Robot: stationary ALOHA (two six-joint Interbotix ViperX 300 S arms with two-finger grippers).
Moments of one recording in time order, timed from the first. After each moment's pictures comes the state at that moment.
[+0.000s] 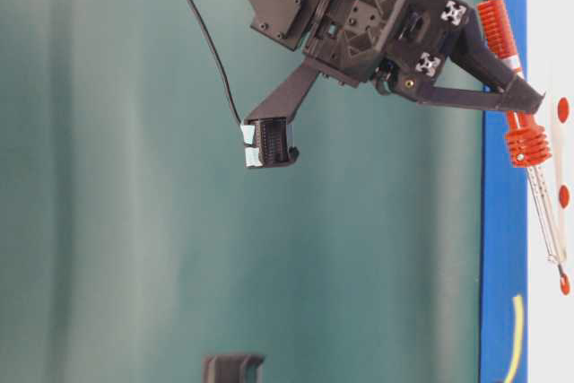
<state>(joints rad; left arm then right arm) 0.16 -0.34 0.93 0.00 0.21 -0.18 -0.21 0.05 0.54 0.20 0.41 -0.04</state>
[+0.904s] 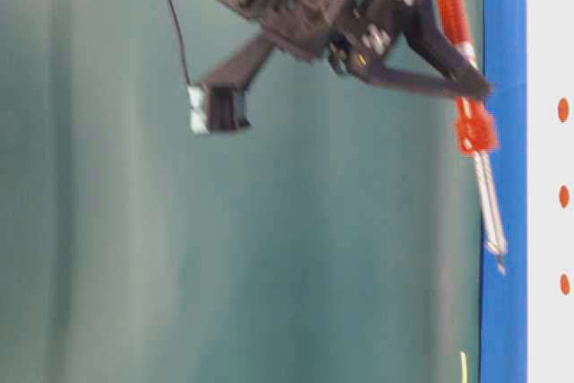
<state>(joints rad) 0.16 -0.59 1.07 0.00 0.19 -0.25 -0.21 -0.10 0.62 0.17 0.39 -0.03</state>
